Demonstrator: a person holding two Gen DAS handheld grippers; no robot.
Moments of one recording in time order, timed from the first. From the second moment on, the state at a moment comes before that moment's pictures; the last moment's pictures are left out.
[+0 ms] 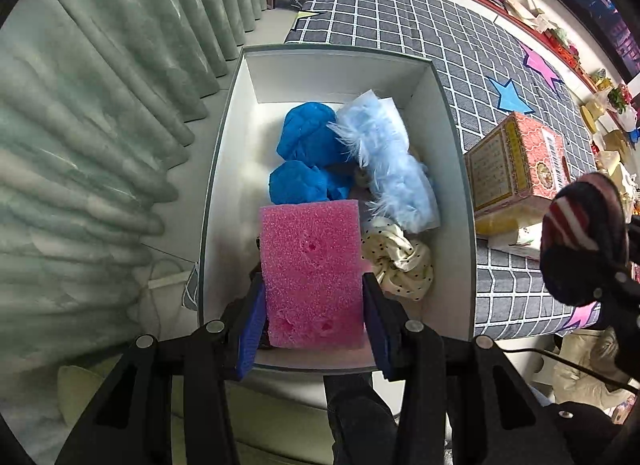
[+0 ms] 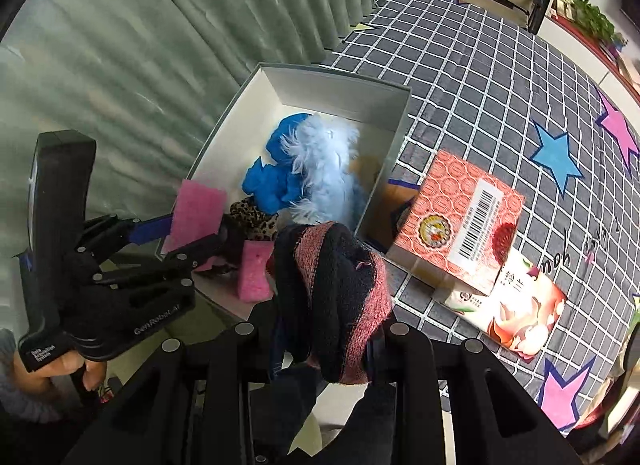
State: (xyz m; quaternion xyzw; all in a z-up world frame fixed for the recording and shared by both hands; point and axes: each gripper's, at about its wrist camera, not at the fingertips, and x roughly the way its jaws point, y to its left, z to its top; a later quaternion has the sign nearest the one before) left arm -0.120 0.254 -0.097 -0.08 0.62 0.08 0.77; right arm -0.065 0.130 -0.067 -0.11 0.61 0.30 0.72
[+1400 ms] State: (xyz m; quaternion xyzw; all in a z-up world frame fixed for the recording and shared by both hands) left arm -0.123 0.253 -0.090 0.00 0.61 0.05 0.79; right arm -0.068 0.158 -0.053 -0.08 0.61 0.28 0.74
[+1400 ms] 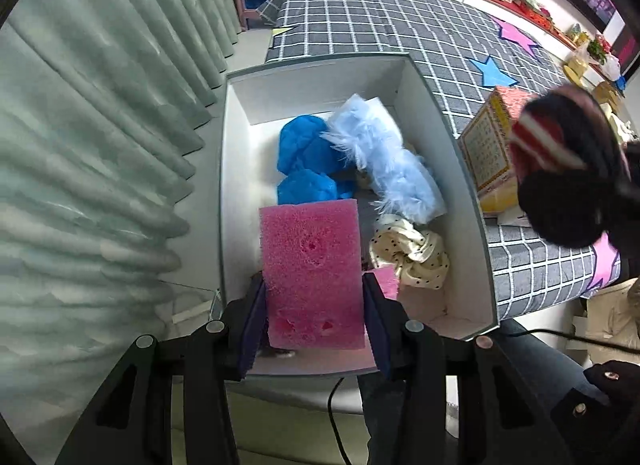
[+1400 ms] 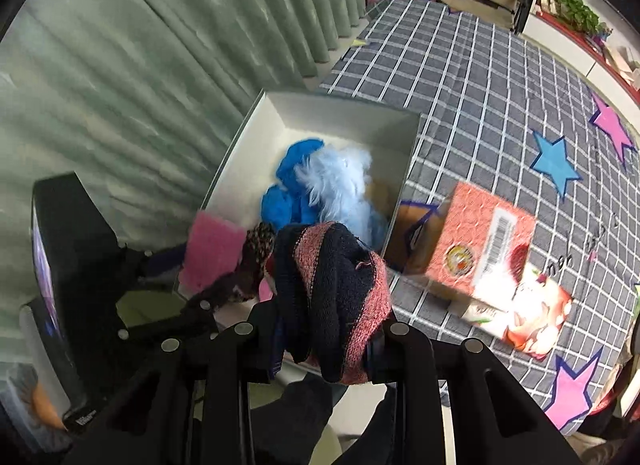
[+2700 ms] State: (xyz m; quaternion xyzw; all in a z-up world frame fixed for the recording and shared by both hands) left arm -0.126 0.249 -0.088 -0.01 0.61 0.04 0.79; right arm -0.069 0.161 -0.058 -0.09 0.62 0.29 0.73
